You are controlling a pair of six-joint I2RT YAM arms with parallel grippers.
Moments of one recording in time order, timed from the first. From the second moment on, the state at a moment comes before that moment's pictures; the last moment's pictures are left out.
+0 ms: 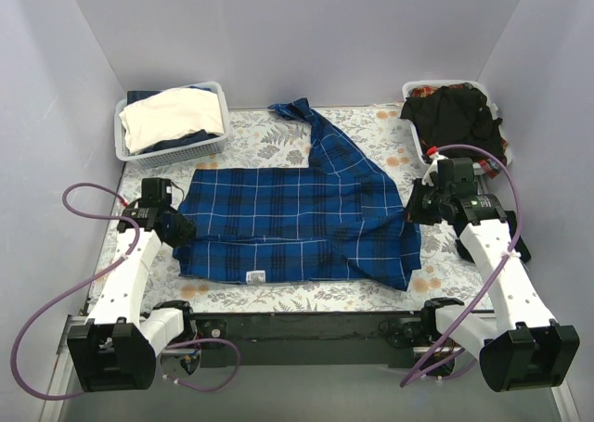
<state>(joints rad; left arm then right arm) 0.04 1.01 0.83 -0.90 -0.08 -0.88 0.13 1.02 0.96 -0.86 -0.19 0.26</state>
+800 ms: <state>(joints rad) 0.04 1.10 0.90 -0.76 0.01 -0.83 0.13 0.90 0.82 -1.18 -0.18 0.50</state>
